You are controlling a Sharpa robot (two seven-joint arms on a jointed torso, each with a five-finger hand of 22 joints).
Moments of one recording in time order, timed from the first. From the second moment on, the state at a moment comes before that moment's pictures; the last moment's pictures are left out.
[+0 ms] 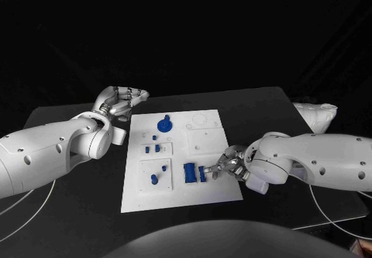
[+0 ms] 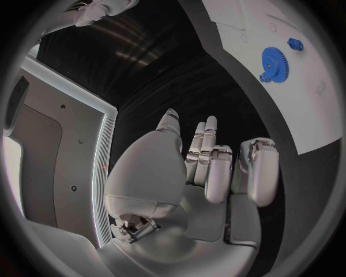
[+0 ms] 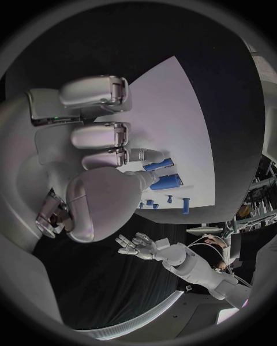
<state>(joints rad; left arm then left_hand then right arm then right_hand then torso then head) 1.27 -0.69 -0.24 1.29 -0.26 -0.43 0.42 1.35 -0.01 -0.10 0.29 0.20 0.94 0.17 0.08 0.08 1.09 0.11 0.07 0.06 1.47 0.04 1.56 1.31 0.01 1.47 0.15 1.50 1.31 1.17 -0.99 -0.24 1.84 -0.62 -0.24 -0.65 1.16 0.07 -0.06 0.22 0.06 1.04 0.03 0.54 0.77 1.46 -0.03 1.57 1.31 1.47 -0.08 1.57 1.31 0.01 1.47 0.04 1.57 1.31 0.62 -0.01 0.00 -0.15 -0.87</state>
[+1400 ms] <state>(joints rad) 1.21 -0.75 -0.24 1.41 -0.23 -0.52 0.49 1.36 0.08 -0.21 0.28 0.20 0.94 0.19 0.09 0.08 1.03 0.15 0.07 0.06 0.83 0.10 0.73 0.57 0.17 0.76 0.21 0.41 1.10 1.19 -0.89 -0.22 1.70 -0.33 -0.46 0.19 1.23 0.17 -0.26 0.29 0.21 0.81 0.21 0.20 0.38 0.73 0.17 0.55 0.70 0.72 0.14 0.59 0.65 0.16 0.69 0.21 0.40 0.99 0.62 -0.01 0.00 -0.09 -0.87</state>
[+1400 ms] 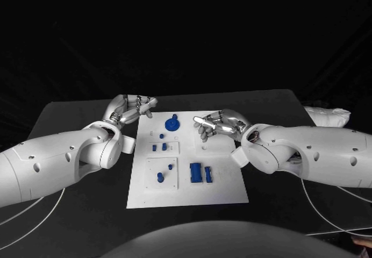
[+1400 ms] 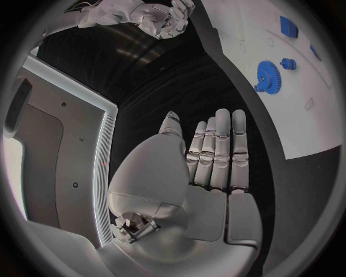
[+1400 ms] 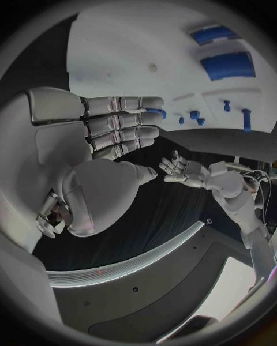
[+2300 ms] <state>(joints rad) 1.12 -0.77 -0.17 1.55 -0.07 -0.59 0.64 0.23 -0.01 0.00 0.01 0.00 0.10 0.00 0.00 0.00 0.10 0.00 0.00 0.00 0.01 0.00 0.05 0.01 0.01 0.00 0.00 0.00 0.04 1.17 -0.79 -0.17 1.59 -0.13 -0.46 0.49 0.18 0.00 0.00 0.01 0.00 0.00 0.00 0.00 0.00 0.00 0.00 0.01 0.02 0.00 0.00 0.00 0.00 0.01 0.00 0.01 0.00 0.01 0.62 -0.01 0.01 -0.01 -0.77</state>
